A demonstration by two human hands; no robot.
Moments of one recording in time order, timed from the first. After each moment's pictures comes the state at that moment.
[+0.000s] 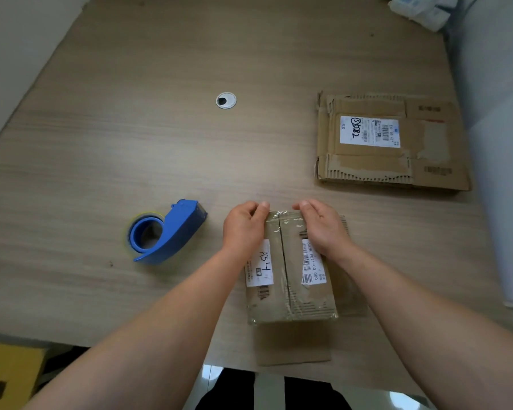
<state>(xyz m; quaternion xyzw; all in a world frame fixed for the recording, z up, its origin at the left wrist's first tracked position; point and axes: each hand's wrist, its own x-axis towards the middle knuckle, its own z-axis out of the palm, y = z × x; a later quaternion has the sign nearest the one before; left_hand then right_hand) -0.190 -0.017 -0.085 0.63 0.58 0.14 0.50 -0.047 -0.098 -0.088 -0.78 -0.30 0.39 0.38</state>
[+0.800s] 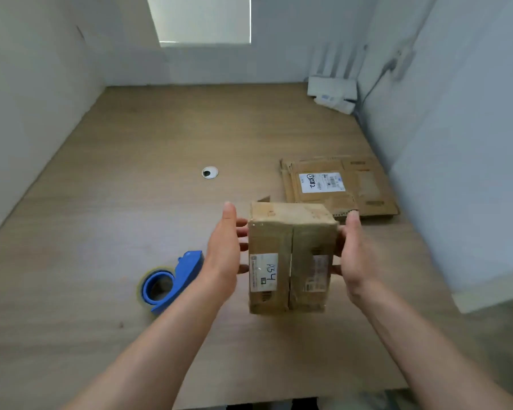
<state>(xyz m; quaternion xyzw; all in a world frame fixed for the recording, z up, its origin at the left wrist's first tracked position) -0.234 -0.031 0.068 0.47 0.48 0.21 0.71 -0.090 -0.169 0.051 -0.75 -0.12 0.30 0.57</state>
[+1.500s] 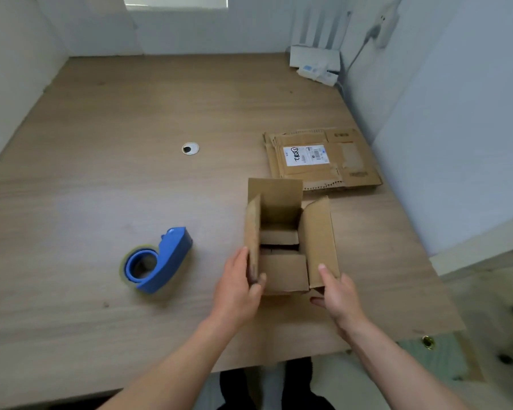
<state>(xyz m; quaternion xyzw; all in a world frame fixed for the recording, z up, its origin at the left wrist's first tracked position) -0.269 -0.103 -0.053 0.80 0.41 0.07 0.43 -0.138 -0.239 -0.035 -0.78 0.05 0.34 0.52</state>
